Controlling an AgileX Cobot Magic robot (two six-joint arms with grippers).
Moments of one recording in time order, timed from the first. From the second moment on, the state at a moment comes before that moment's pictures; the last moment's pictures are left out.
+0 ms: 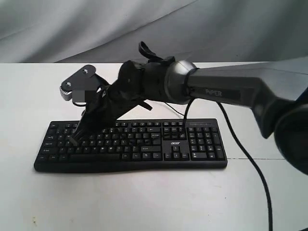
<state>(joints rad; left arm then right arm) 0.13 0.00 0.00 0.17 0.28 -0.04 0.79 2.26 -1.73 0.48 0.49 -0.67</state>
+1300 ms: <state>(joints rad) 0.13 0.00 0.00 0.17 0.28 -0.04 0.86 2.55 -2.09 0.47 0.56 -0.69</state>
